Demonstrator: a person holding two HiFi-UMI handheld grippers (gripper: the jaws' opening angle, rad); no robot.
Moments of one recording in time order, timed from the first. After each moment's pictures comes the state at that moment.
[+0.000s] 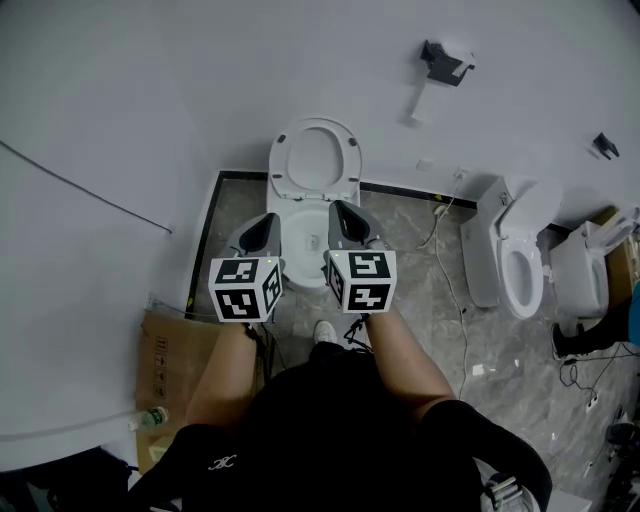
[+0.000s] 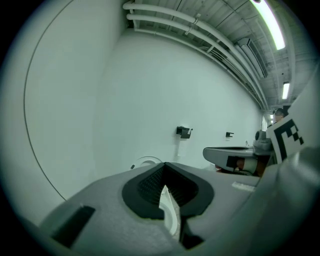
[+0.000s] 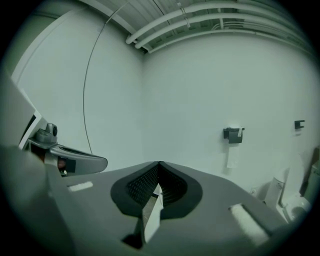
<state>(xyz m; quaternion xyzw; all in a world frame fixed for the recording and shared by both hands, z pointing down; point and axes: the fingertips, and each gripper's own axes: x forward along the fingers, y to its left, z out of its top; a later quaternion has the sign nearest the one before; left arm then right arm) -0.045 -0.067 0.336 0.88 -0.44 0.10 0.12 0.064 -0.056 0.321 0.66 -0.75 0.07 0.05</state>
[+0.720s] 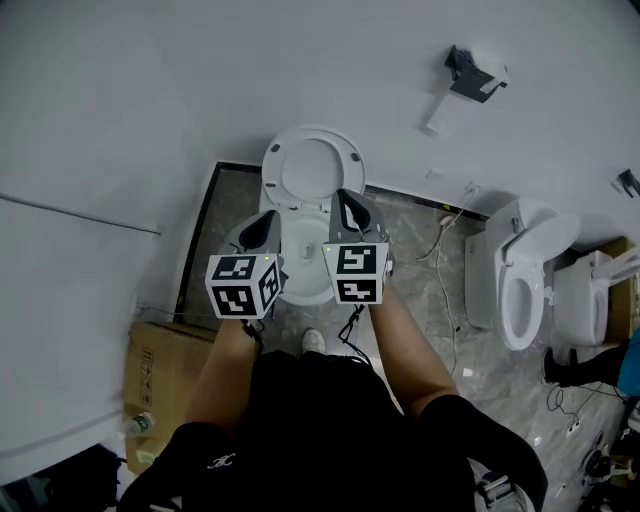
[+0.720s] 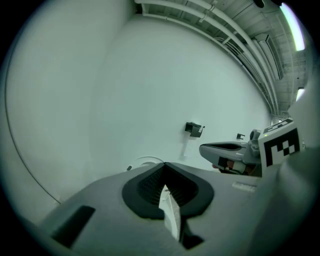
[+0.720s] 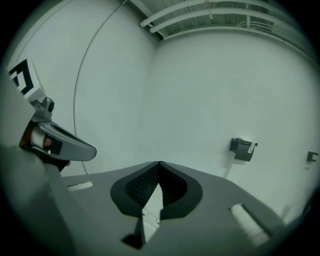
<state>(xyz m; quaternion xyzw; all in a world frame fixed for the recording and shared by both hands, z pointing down) 0.025 -0.202 0.362 0.86 -0.46 0.11 0.17 0.140 -0.213 0.341 0.64 -0.75 0.01 0.15</state>
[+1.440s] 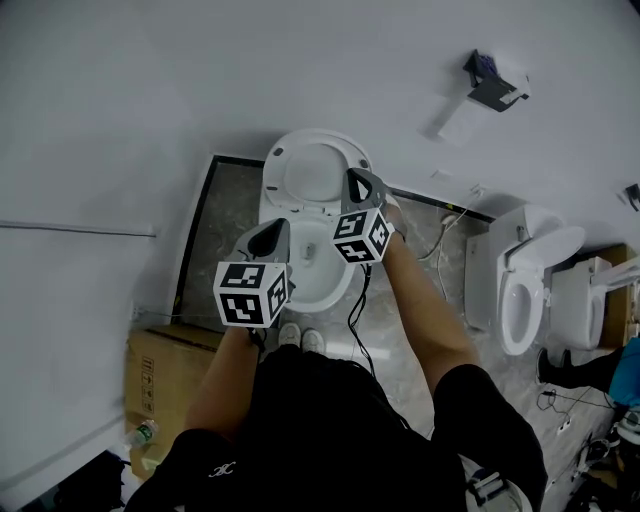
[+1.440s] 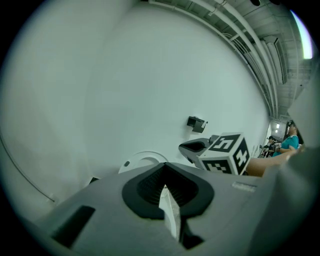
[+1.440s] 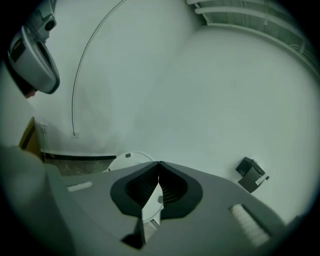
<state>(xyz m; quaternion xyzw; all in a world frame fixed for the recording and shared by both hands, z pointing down) 0.031 -0.255 0.394 0.86 -0.44 0.13 0.21 0.170 -0.348 0.417 0.60 -0.72 -0.10 0.34</state>
